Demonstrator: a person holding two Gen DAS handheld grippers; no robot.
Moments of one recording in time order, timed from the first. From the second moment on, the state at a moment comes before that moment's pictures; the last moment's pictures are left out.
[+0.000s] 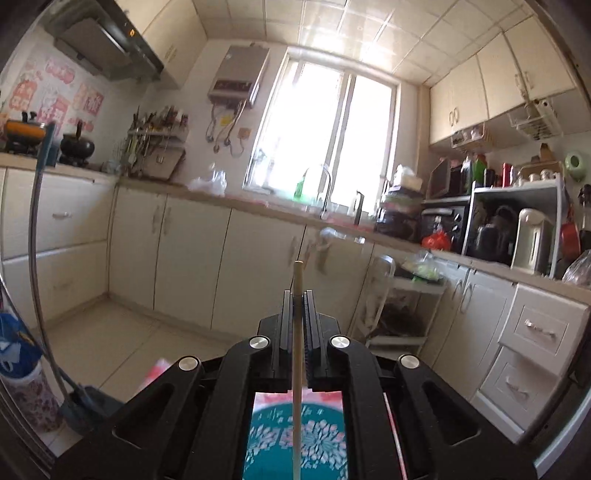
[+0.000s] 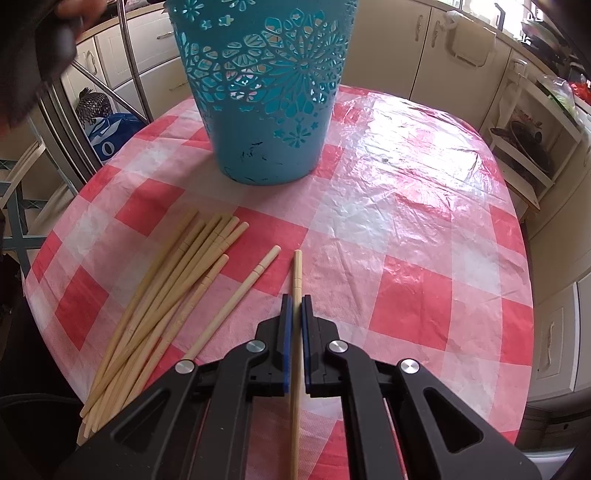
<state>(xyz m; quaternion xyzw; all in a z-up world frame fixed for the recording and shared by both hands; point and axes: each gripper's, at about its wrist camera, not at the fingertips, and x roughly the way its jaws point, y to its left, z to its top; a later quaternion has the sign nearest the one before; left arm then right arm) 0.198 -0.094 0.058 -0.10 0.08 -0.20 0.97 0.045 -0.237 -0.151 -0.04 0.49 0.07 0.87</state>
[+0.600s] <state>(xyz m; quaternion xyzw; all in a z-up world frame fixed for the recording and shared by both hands) 0.131 -0.034 0.000 -0.12 0.18 -0.19 0.96 0.029 -0.273 -0.108 0.10 0.37 0.11 0.92</state>
